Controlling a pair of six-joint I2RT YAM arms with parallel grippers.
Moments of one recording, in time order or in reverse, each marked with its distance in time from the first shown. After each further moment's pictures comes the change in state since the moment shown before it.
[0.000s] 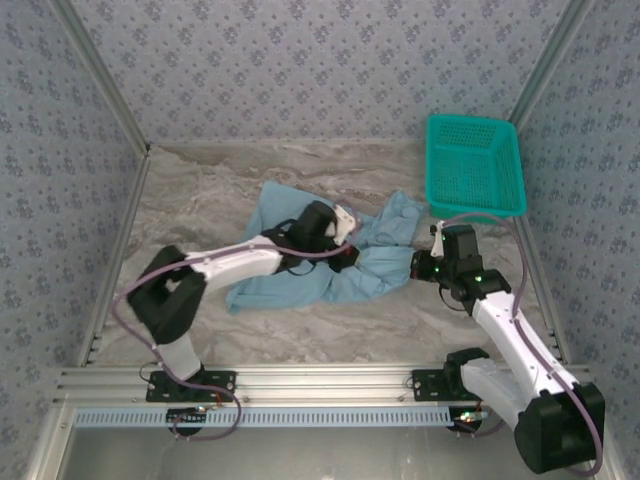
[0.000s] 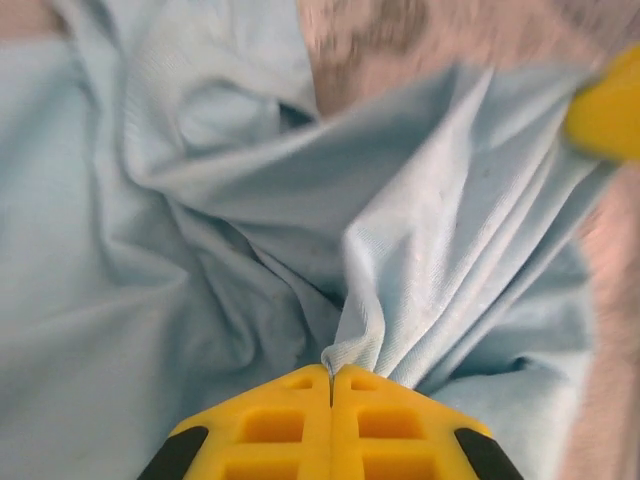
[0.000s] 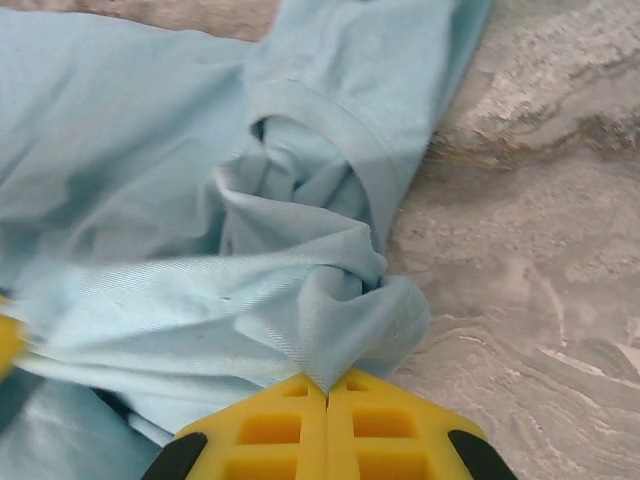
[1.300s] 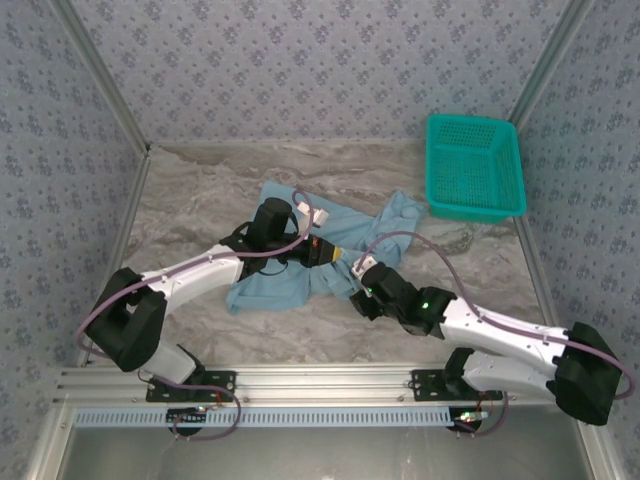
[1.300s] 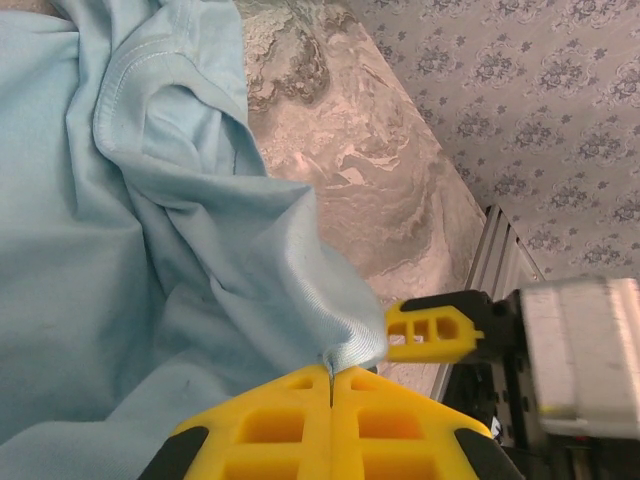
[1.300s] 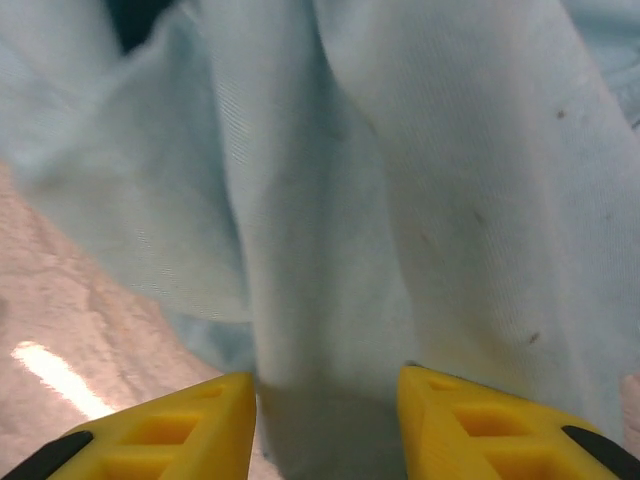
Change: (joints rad) left arm 0.133 -0.198 -0.199 0.103 0.279 -0.209; right arm 0.749 0.162 -0.043 0.135 0.426 -0.182
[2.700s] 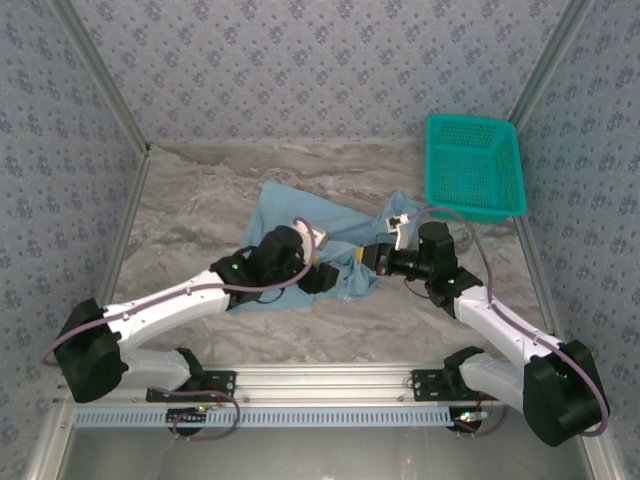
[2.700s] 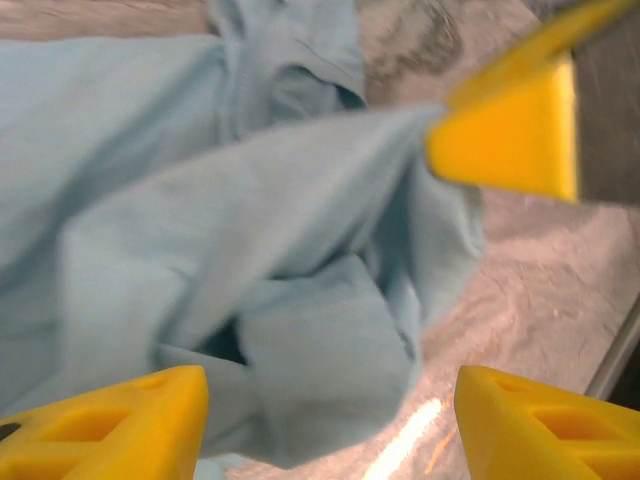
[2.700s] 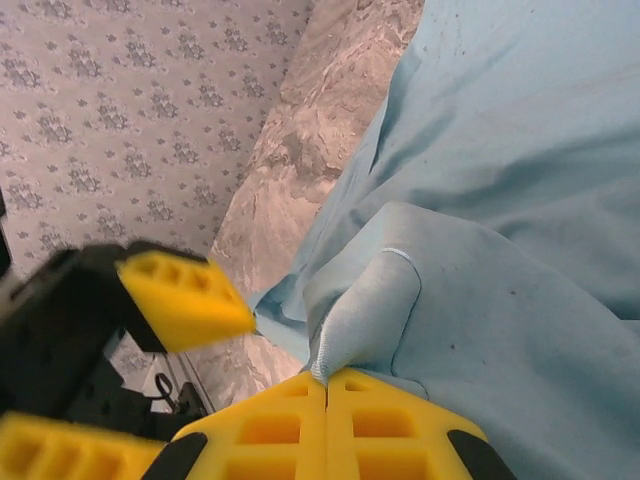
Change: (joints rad) left arm -0.261 -0.202 -0.024 -0.283 -0.581 0.137; right arm -0.553 -0.001 -0.063 0.535 -0.906 0.475
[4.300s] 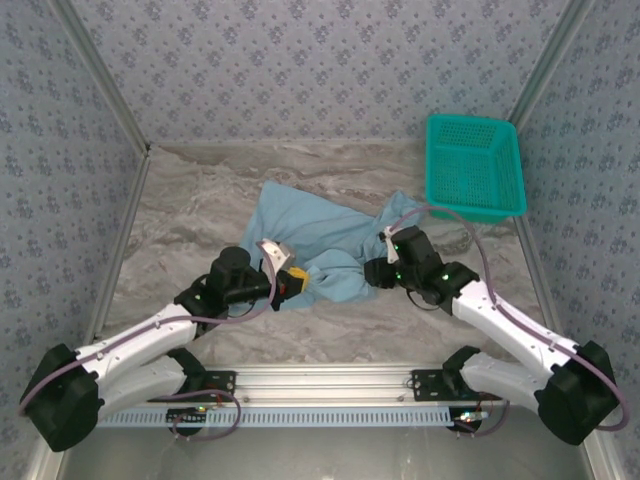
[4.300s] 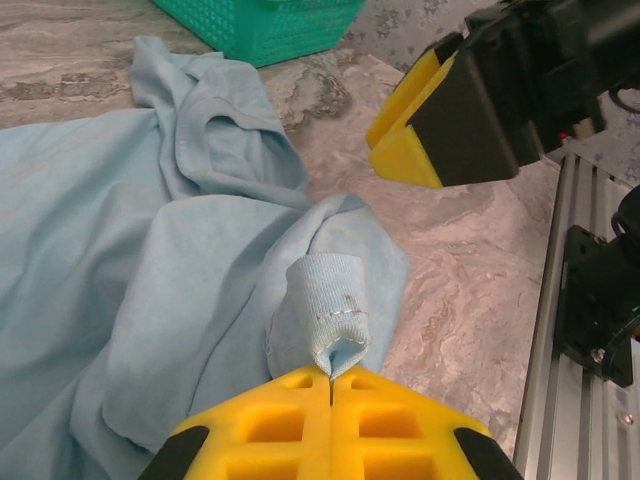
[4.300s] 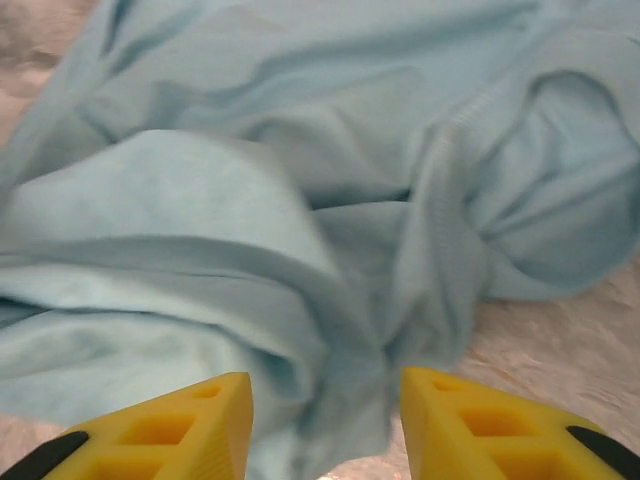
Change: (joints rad) left arm 0.208 -0.322 -0.427 0.390 0.365 0.177; right arm 0.240 -0.032 0.197 -0.631 0.607 -0.313
